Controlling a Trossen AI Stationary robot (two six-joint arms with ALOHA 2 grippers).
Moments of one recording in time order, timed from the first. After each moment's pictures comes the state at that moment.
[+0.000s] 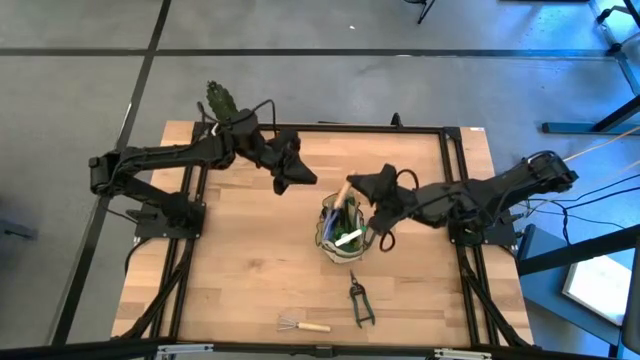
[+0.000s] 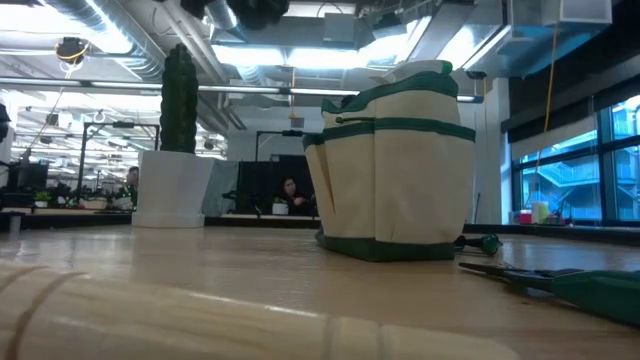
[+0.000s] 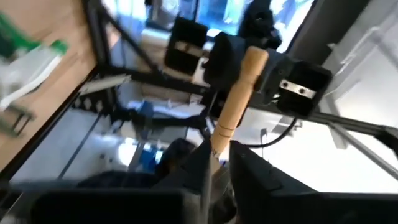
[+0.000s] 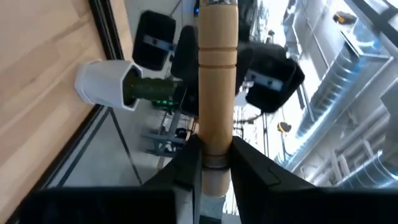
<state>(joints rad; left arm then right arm) 0.32 1.30 1.03 0.30 0.78 -1.79 0.37 1.30 1.20 -0.06 0.78 -1.54</state>
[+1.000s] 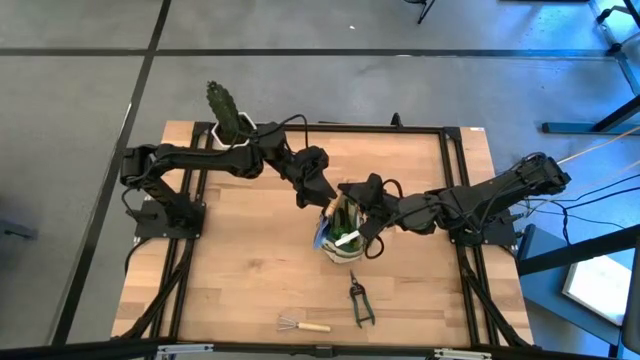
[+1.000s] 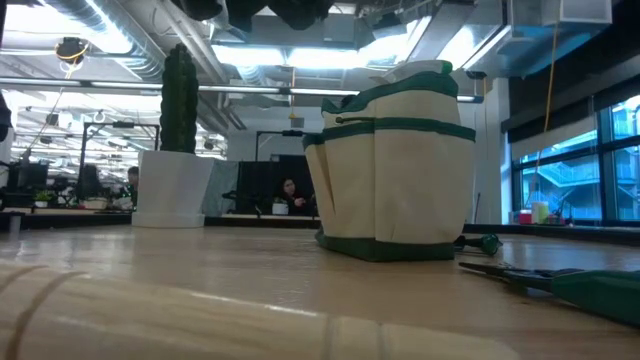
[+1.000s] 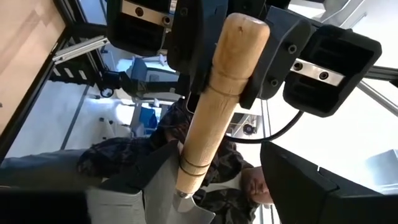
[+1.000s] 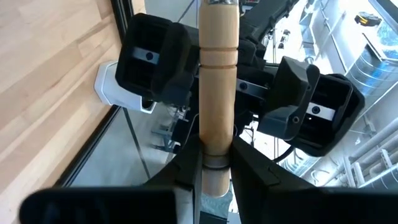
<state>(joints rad) 0.22 1.56 1.13 0.60 0.90 -1.82 0.37 1.38 1.21 -0.07 0.81 -1.50</state>
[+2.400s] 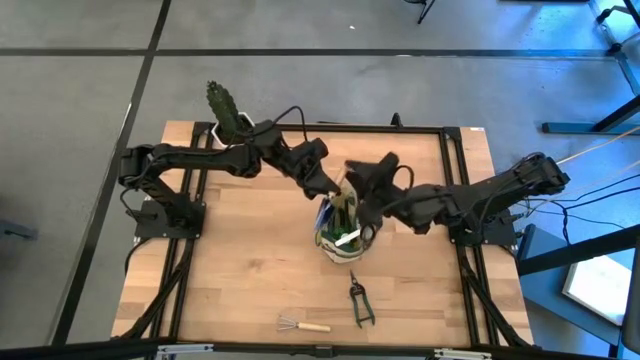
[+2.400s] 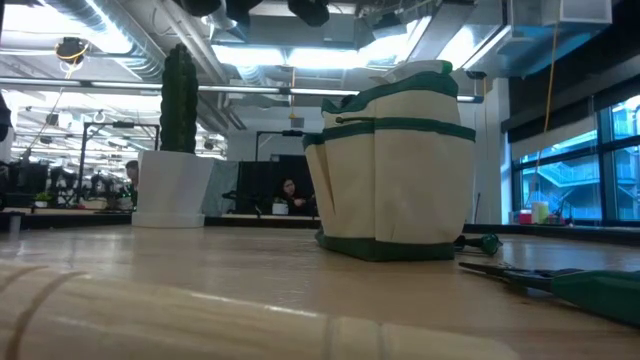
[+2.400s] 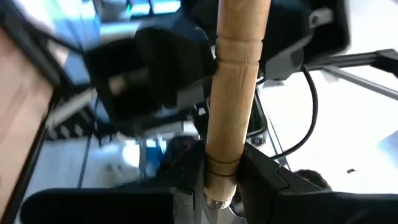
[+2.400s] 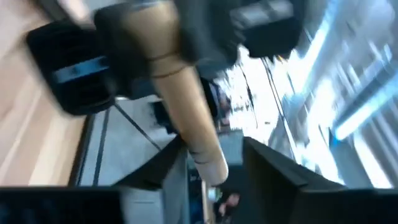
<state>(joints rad) 0.22 1.55 1.14 0.62 0.77 -1.62 0.36 1.38 1.20 0.20 0.99 -1.32</state>
